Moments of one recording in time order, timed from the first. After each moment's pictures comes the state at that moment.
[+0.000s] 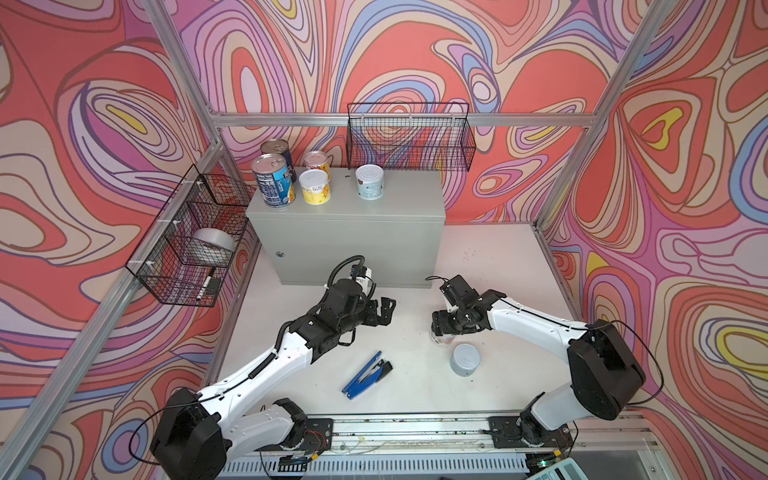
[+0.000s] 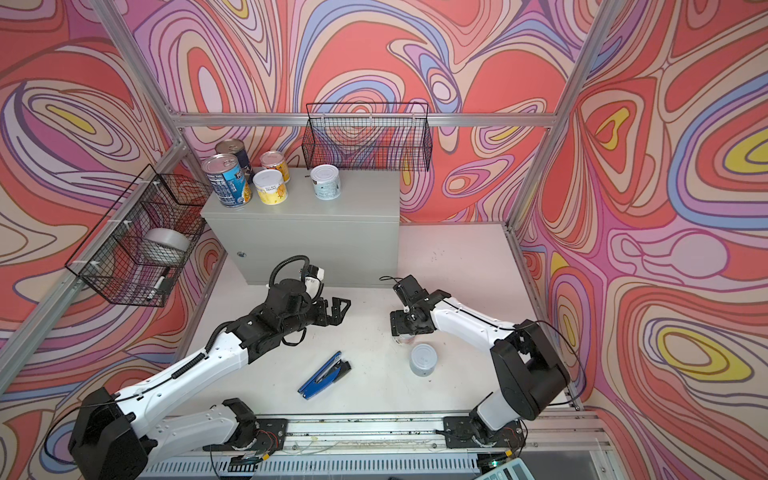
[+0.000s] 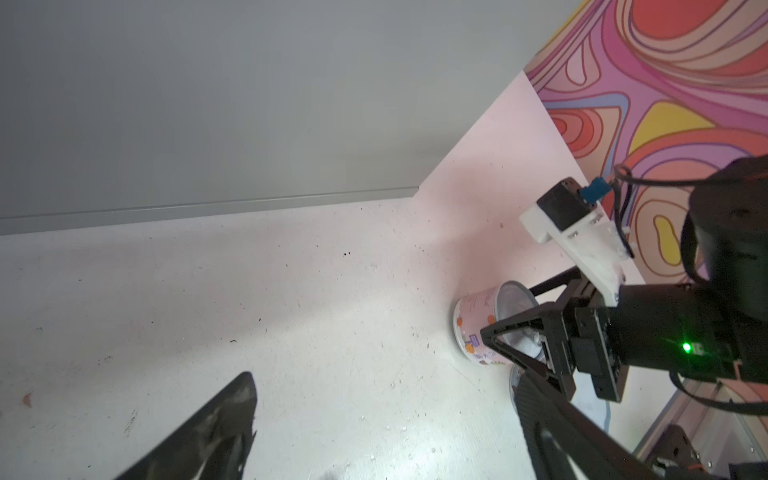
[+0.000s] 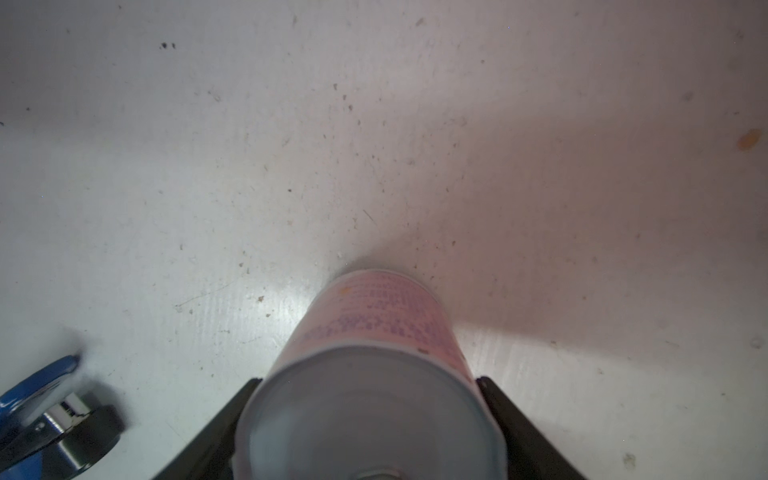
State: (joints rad) left arm -0.64 1.12 0.77 -0.23 0.01 -0.52; right arm 0.58 1.54 0.96 -0.62 -0.04 0.48
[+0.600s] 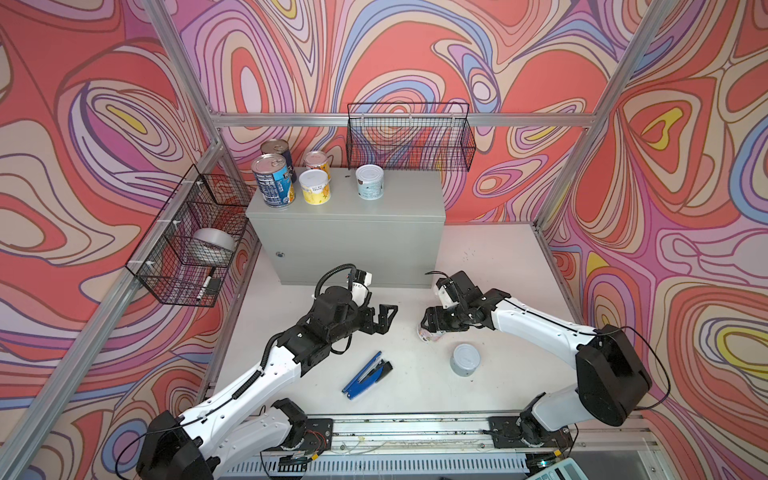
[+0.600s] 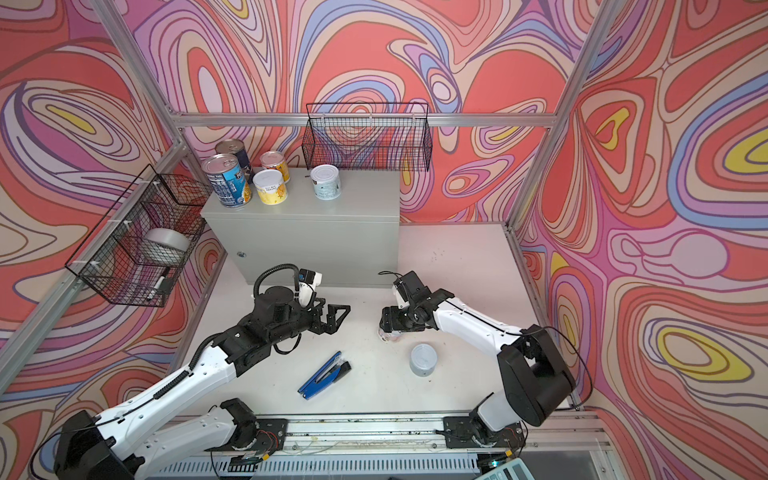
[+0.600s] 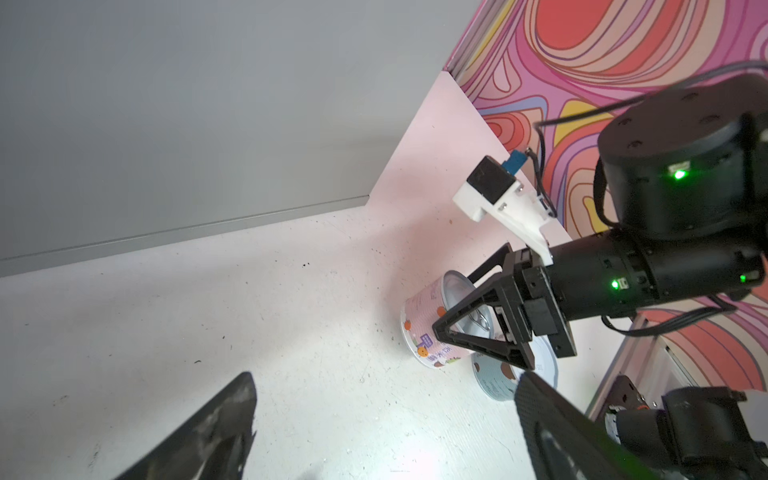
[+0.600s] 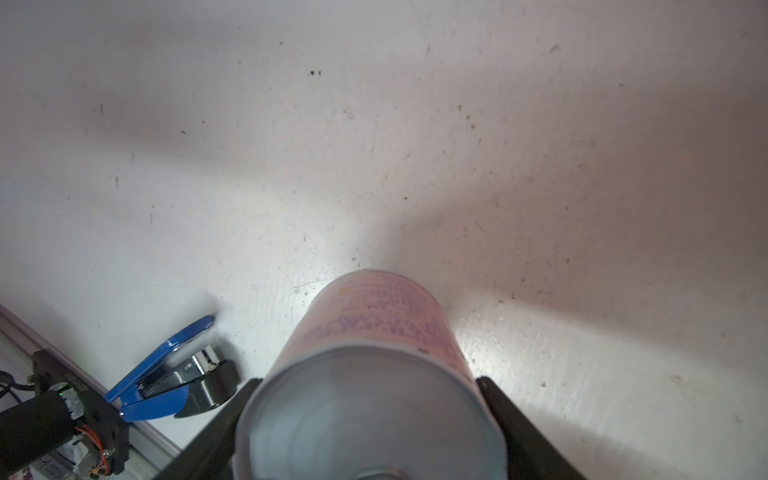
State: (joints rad) left arm -0.64 1.00 0.70 -0.17 0.15 -0.44; right arm 0.58 1.49 0.97 -0.56 -0.23 0.49
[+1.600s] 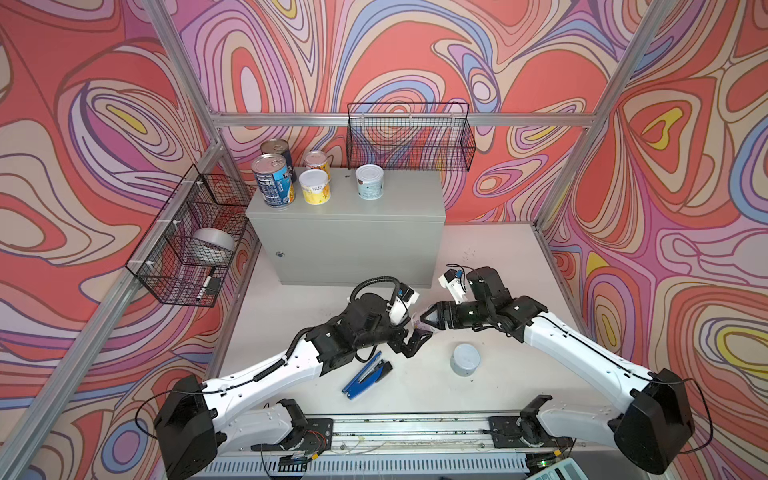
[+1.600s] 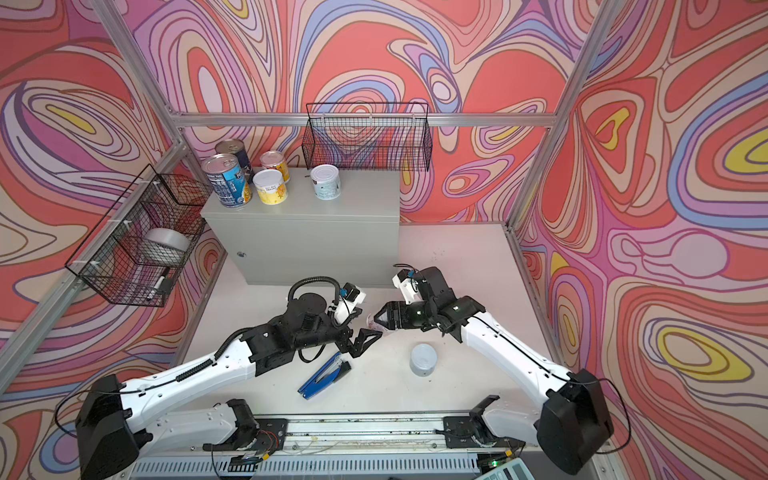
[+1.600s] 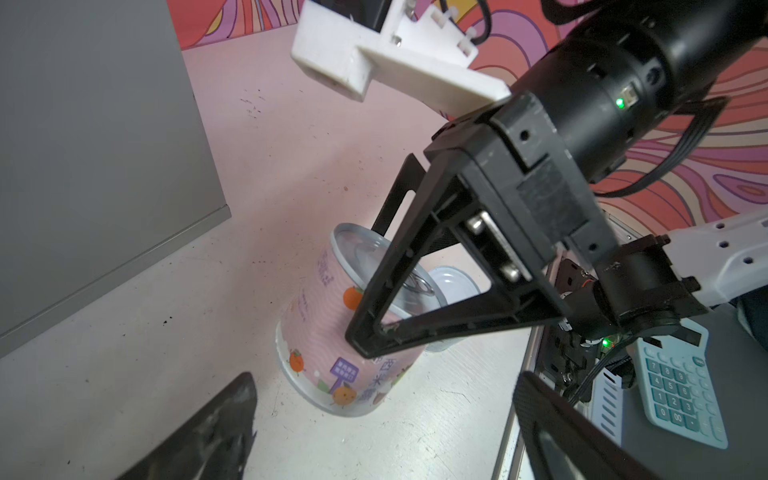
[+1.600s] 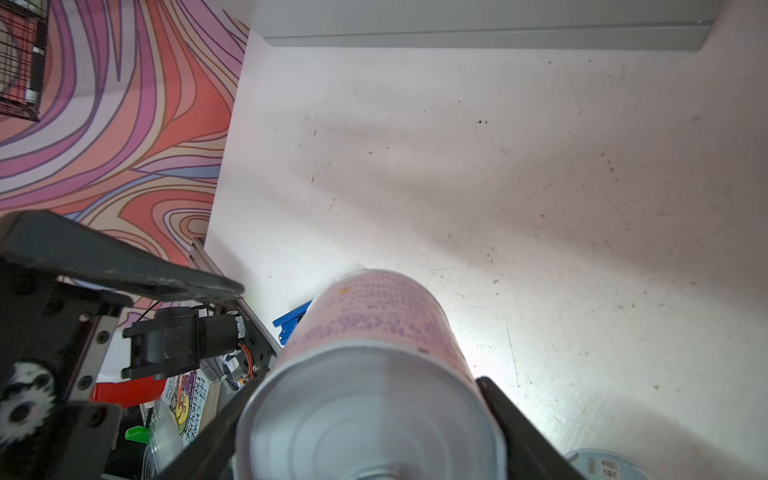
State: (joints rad) left arm -0.90 1.16 0.79 -0.10 0.19 -0.23; right arm 0.54 1.22 0.91 -0.51 -0.51 0.50
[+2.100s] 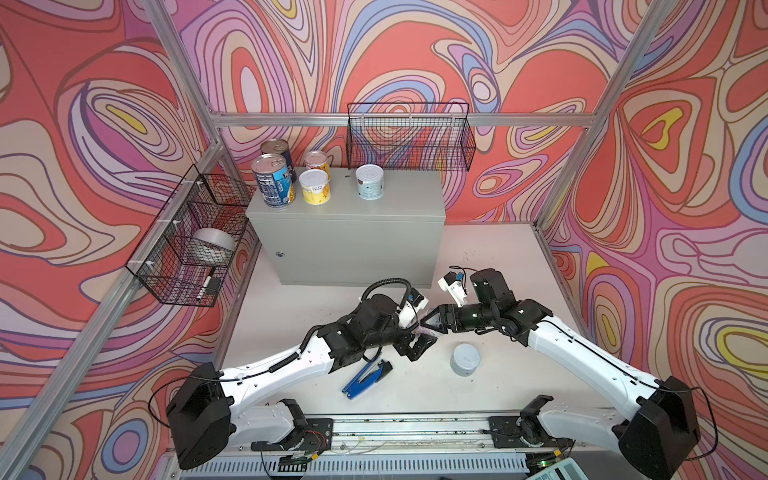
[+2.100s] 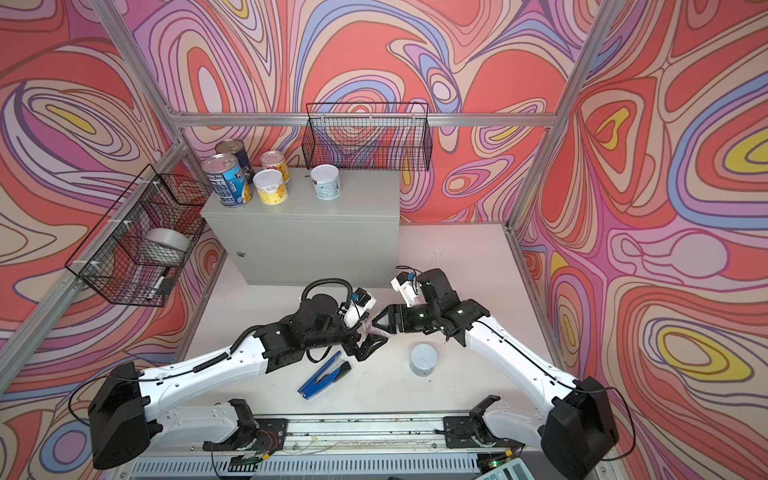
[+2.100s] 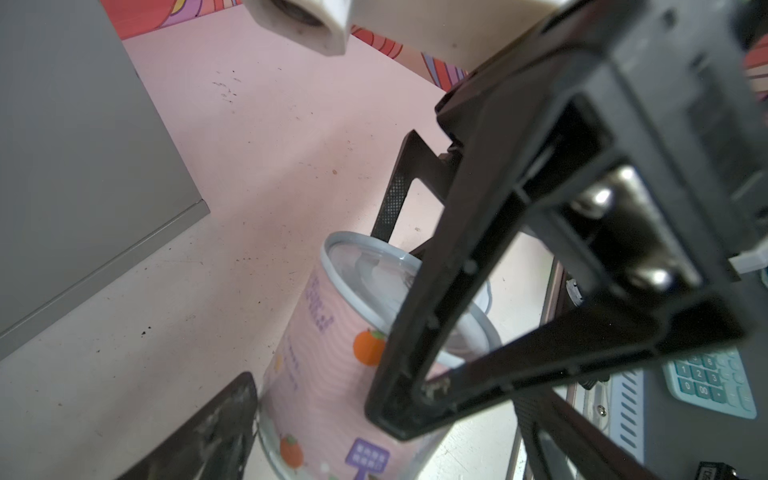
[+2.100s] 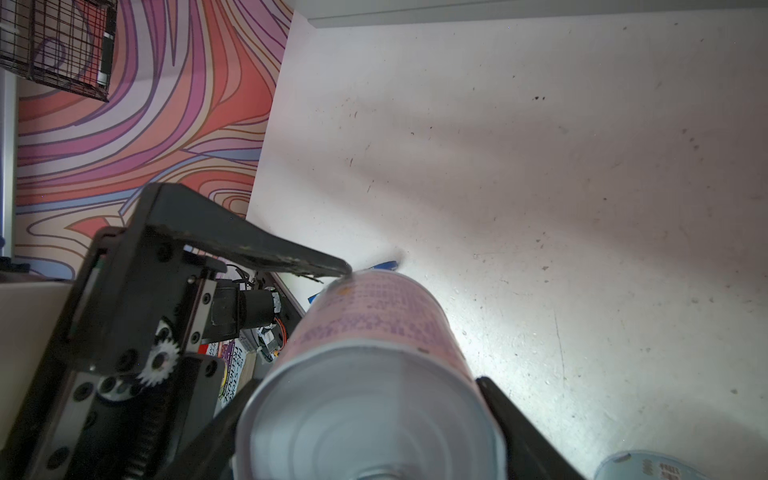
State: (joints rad) left arm -0.92 1.25 0.81 -0.09 0.19 -0.16; right arm 0.53 1.19 0.89 -0.49 -0.62 0.51
